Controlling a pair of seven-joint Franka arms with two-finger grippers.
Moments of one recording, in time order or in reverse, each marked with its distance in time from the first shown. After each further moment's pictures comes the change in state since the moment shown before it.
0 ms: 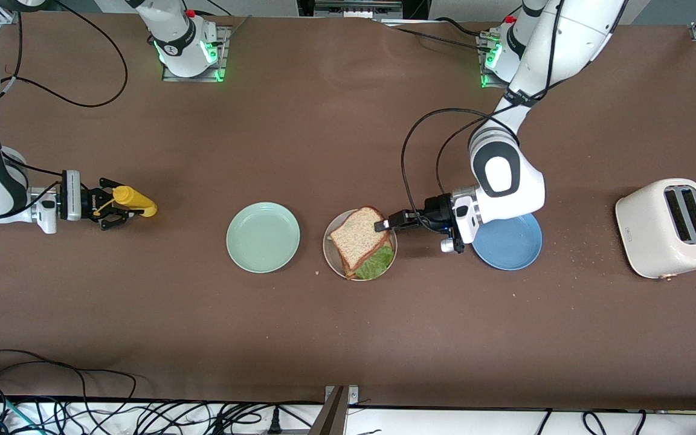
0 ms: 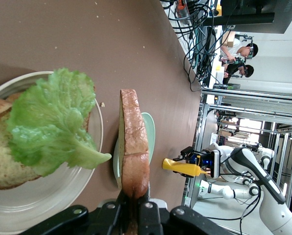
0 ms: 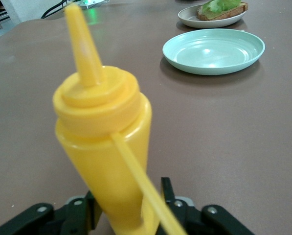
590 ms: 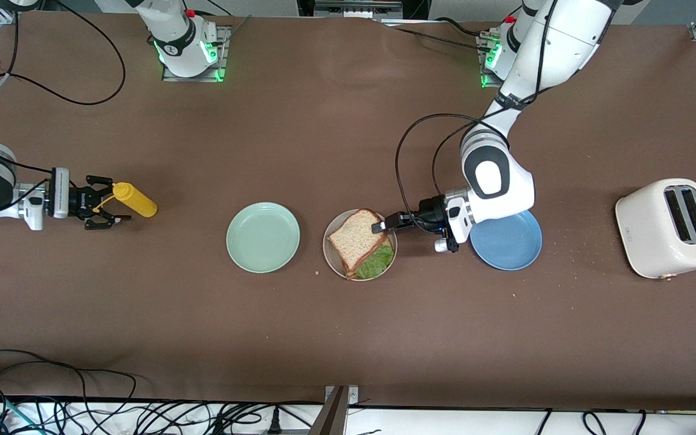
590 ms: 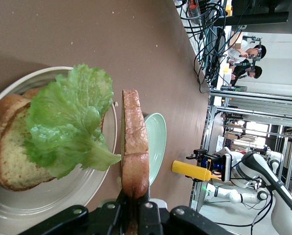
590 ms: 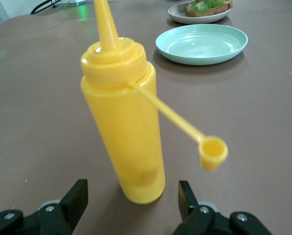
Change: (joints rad) left arm -0.020 0.024 -0.001 0.002 -0.018 0.032 0.012; right arm -0.074 0.000 -0.004 0.015 -0.007 0.002 -0.023
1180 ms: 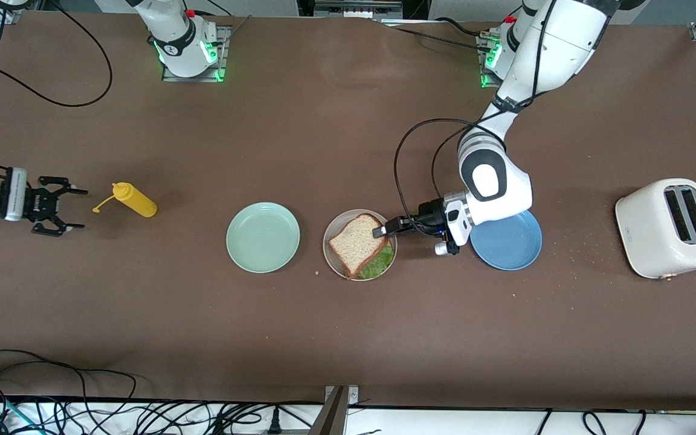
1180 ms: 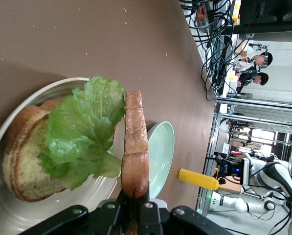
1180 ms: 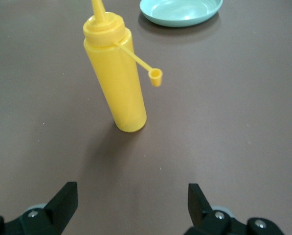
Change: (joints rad) left arm -0.004 0.026 0.000 0.018 -0.004 0.044 0.000; right arm -0.024 -0.006 -0.040 0.197 -0.142 -0.023 0.145
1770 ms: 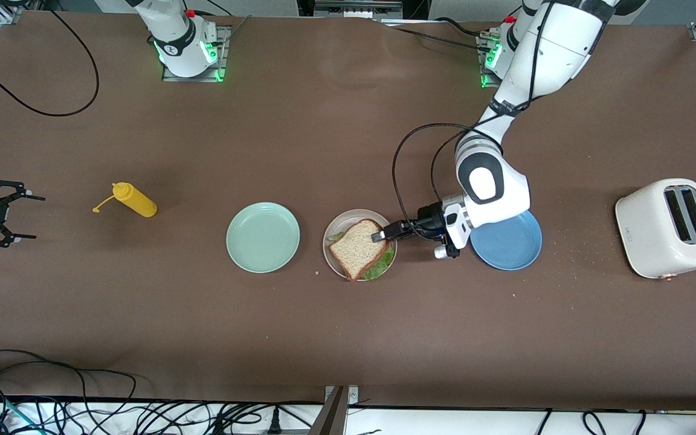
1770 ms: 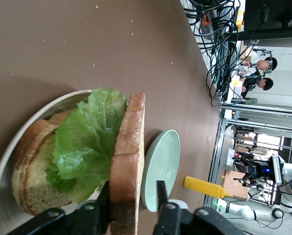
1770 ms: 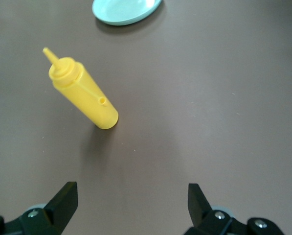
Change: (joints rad) left arm -0.005 0.024 0.000 0.026 0.000 0.052 0.008; right arm 0.014 -0.027 0.007 0.197 -0.076 -0.071 0.385
